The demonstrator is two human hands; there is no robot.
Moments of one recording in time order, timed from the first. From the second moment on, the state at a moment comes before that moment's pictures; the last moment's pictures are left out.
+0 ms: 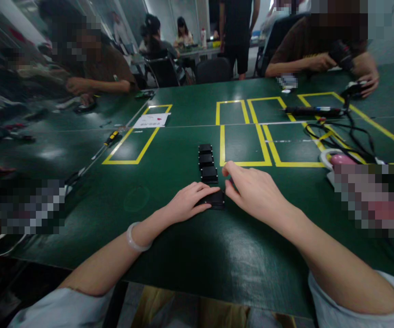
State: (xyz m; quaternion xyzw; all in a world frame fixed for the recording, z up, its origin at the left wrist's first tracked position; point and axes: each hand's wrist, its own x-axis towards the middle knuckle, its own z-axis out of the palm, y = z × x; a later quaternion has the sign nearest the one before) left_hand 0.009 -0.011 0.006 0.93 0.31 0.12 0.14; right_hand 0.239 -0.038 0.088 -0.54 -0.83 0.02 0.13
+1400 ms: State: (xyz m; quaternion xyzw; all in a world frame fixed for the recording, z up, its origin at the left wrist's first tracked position) left_hand 0.008 -0.011 0.008 0.93 0.32 0.12 0.15; right_hand 0.240 -0.036 0.085 -0.53 -0.84 0.03 0.11
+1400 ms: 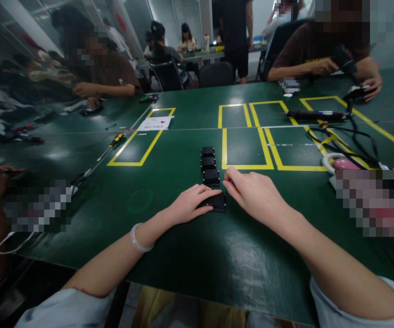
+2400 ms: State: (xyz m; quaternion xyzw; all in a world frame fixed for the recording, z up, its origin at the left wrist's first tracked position) left_hand 0.006 -0.010 0.008 0.93 0.31 0.12 0.15; right_hand 0.242 -0.033 0.083 -0.53 -0.84 0.03 0.11
